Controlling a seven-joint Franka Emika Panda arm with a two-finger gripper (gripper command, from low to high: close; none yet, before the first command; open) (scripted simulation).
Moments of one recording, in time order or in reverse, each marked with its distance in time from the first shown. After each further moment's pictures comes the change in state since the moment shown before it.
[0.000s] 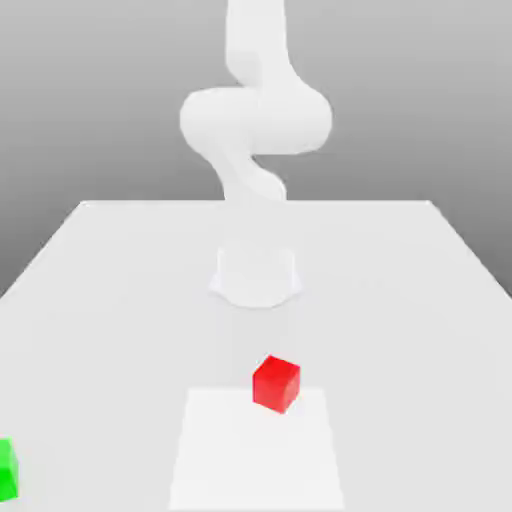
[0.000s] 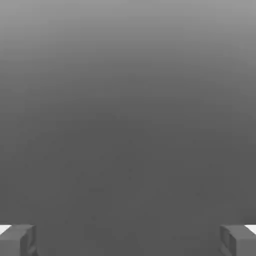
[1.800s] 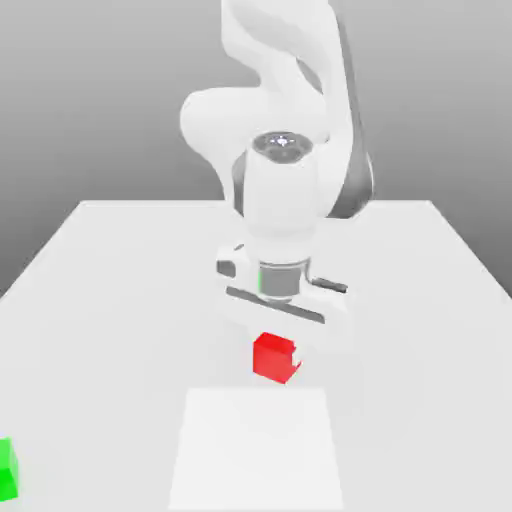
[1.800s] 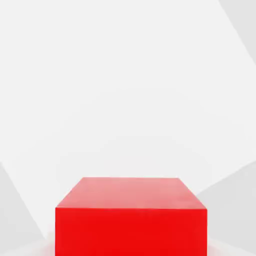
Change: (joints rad) arm -0.016 0.621 0.104 -0.581 -0.004 0.482 0.537
